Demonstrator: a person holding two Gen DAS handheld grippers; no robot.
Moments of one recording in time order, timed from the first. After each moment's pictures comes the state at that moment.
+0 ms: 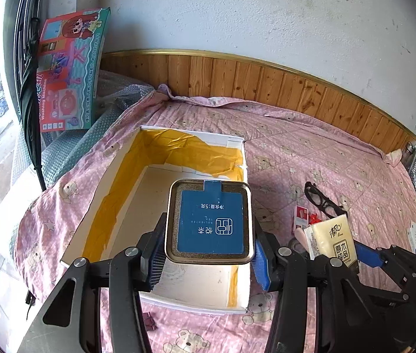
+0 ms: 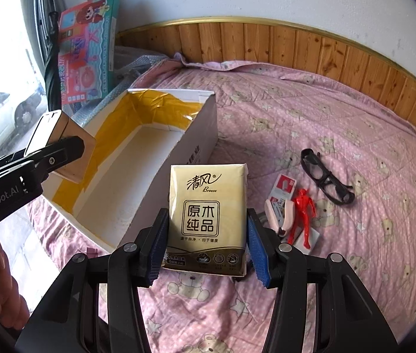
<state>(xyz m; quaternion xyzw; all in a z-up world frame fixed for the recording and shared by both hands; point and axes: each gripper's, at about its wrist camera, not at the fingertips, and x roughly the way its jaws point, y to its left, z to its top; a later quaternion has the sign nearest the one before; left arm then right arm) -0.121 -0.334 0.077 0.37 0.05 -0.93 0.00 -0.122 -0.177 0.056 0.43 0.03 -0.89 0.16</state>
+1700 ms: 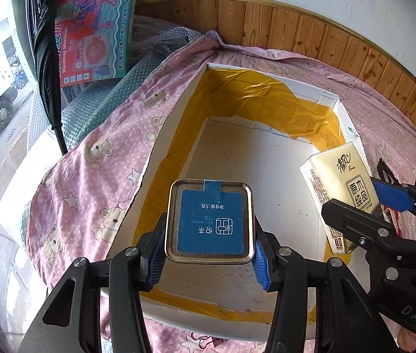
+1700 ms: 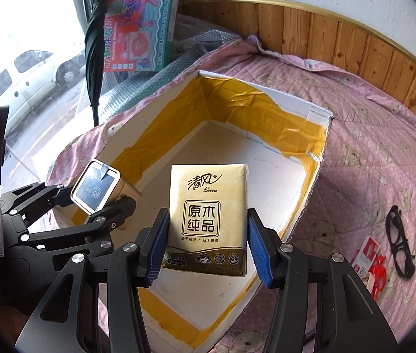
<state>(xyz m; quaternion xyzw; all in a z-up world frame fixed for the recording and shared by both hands) -0.172 -0.420 0.000 0.47 0.05 -0.88 0.07 -0.197 -0.298 0.022 0.46 0.08 -0.84 0.29</state>
